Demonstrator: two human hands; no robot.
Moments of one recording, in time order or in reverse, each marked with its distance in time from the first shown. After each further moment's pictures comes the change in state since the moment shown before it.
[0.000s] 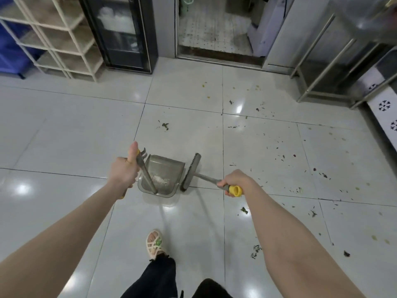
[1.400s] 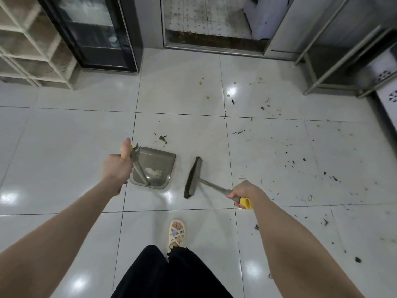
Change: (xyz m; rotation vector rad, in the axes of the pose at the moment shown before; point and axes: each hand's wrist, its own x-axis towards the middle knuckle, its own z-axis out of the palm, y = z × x) left_hand 0.330 0.135 -0.030 0.055 -0.050 -0.039; right_hand 0.156 -0.237 -0.008 -0.061 0.019 0.285
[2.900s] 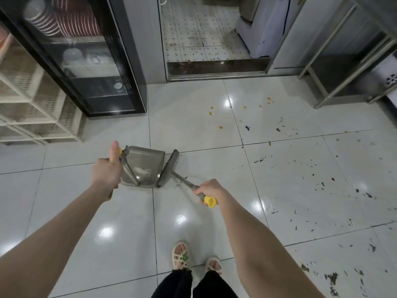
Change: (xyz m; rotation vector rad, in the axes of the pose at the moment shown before) left_hand 0.299 0.150 -0.128 0.097 0.030 0.129; right_hand 0.037 -0.370 0.099 0.393 -0.072 -0.223
